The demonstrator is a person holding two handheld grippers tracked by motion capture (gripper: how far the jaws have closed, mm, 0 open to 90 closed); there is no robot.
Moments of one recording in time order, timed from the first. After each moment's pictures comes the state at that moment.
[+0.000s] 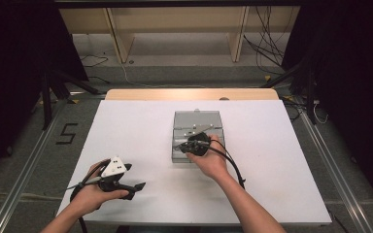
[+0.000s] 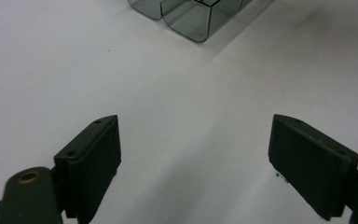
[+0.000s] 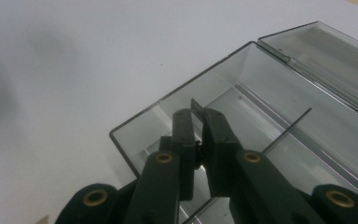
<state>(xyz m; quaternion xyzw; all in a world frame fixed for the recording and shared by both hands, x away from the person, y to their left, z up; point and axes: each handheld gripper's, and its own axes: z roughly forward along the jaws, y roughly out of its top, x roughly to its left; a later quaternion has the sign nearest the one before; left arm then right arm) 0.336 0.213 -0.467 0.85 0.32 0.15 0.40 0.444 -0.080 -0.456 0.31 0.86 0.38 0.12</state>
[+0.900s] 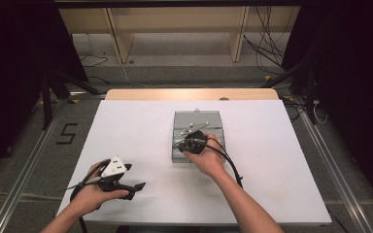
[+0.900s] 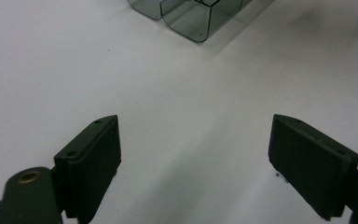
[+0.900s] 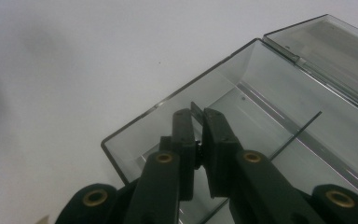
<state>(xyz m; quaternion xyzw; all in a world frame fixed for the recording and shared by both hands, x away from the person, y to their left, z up) 0.336 0.213 -0.467 0.85 0.32 0.15 0.40 0.452 -0.071 -0.460 0.31 0.87 0.37 0.11</state>
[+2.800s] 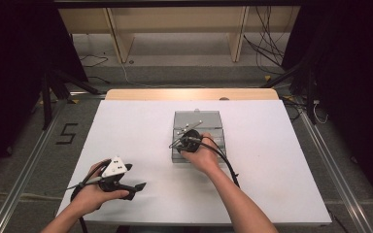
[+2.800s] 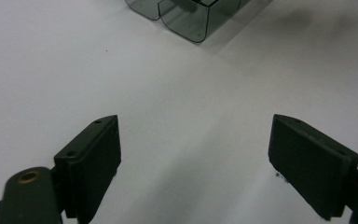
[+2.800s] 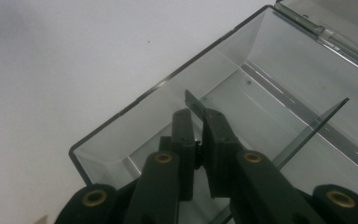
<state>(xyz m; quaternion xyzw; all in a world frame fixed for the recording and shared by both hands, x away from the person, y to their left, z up) 0.336 0.212 -0.467 0.85 0.32 0.15 0.40 0.466 -0.059 -0.473 0.33 0.88 0.33 0.09</state>
